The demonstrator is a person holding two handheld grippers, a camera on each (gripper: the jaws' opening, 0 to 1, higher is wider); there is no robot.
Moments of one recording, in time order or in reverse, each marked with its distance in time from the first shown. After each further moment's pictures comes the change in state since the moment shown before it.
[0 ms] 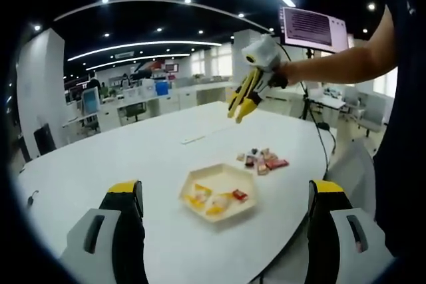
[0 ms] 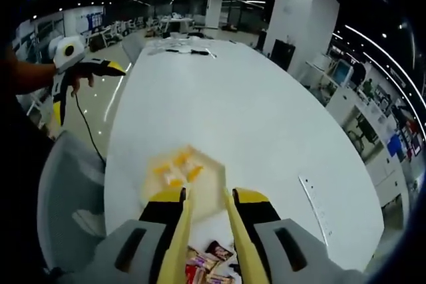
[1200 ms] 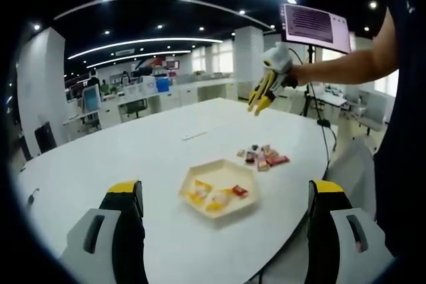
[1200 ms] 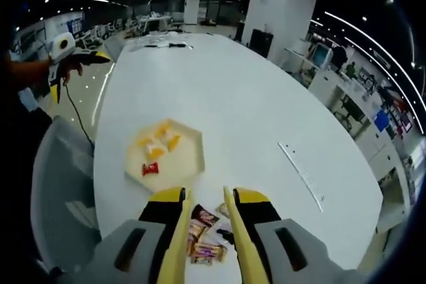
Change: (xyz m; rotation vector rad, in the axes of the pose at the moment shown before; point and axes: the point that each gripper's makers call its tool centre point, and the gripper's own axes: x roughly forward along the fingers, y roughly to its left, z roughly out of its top) left arm 0.003 -0.003 -0.005 -0.006 0.021 0.006; right arm -0.037 -0.030 -0.072 0.099 0.028 -0.090
